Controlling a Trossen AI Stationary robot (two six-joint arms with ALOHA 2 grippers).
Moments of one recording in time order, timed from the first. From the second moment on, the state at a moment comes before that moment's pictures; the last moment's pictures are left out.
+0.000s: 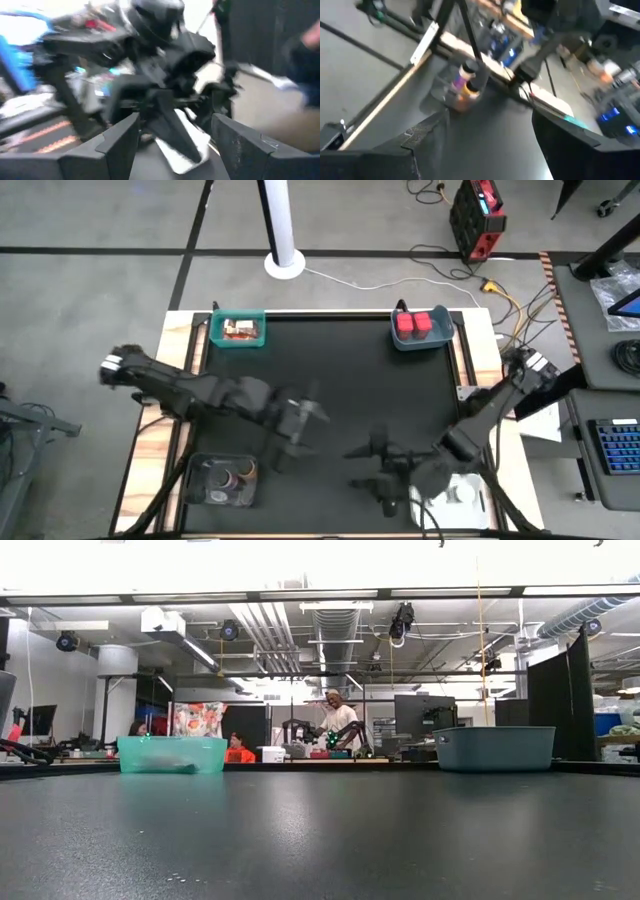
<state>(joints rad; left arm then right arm) -0.31 1.51 1.38 0.03 0.08 0.26 0.71 1.58 1.39 -0.26 0.65 -0.23</state>
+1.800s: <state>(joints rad) -0.21 0.00 0.09 0.11 -0.59 0.05 0.20 0.65 0.16 0.86 0.19 -0.34</state>
